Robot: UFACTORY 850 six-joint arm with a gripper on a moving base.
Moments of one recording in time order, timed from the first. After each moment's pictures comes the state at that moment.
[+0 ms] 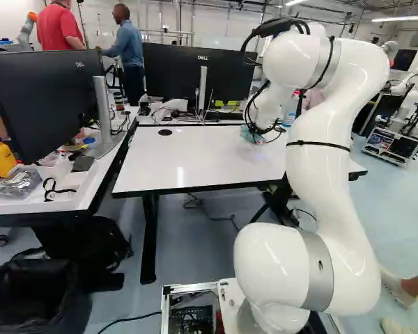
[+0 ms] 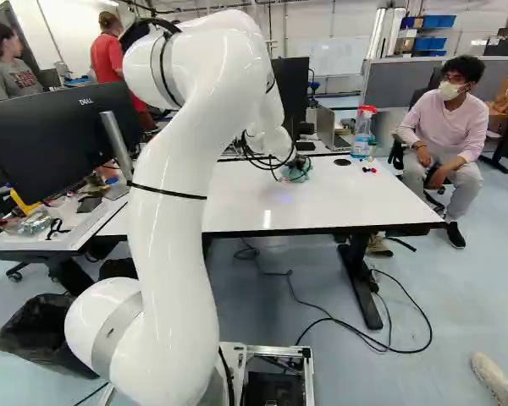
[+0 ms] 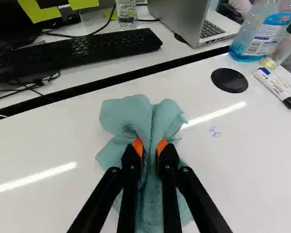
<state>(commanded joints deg) -18.1 -37.7 -76.2 0.3 12.4 0.0</state>
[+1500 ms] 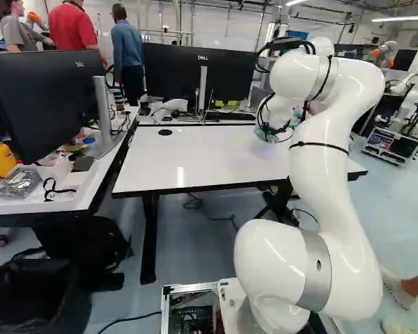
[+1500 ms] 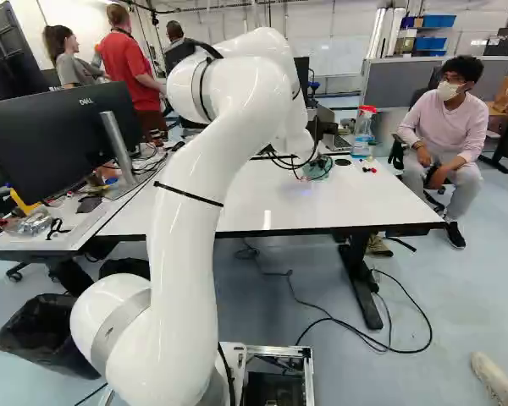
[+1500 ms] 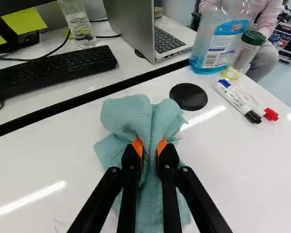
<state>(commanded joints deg) -24.3 -43.0 -83.6 0.3 12.4 0.0</state>
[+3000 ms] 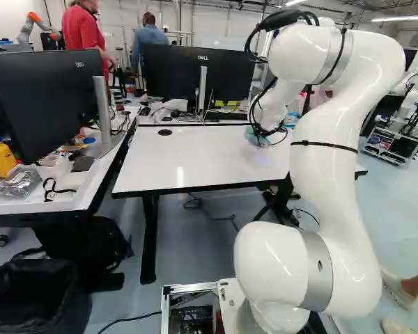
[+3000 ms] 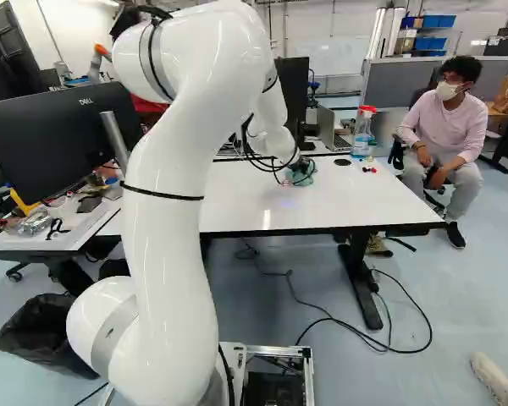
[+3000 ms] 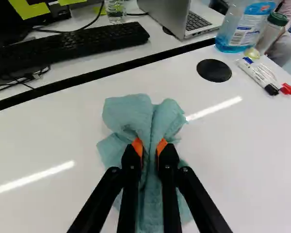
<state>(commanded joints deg) -19.1 -33.9 -70.9 0.3 12.4 0.0</state>
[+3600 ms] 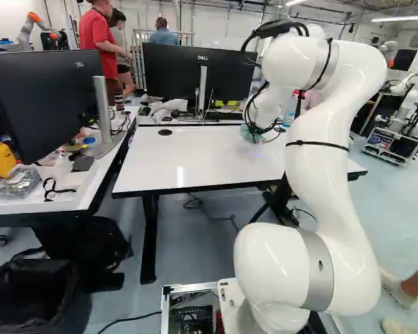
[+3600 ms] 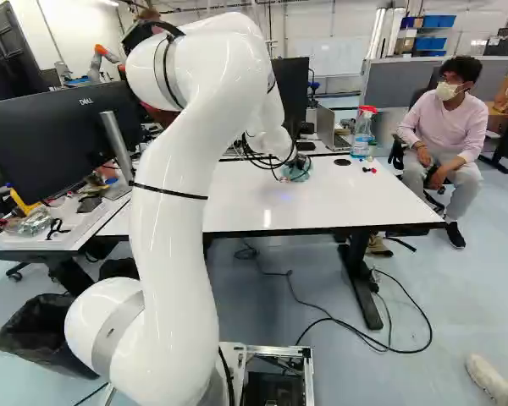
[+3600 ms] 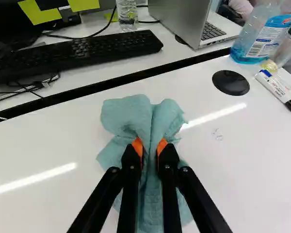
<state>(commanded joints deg) -17.8 -37.5 -75.8 0.3 12.4 0.0</state>
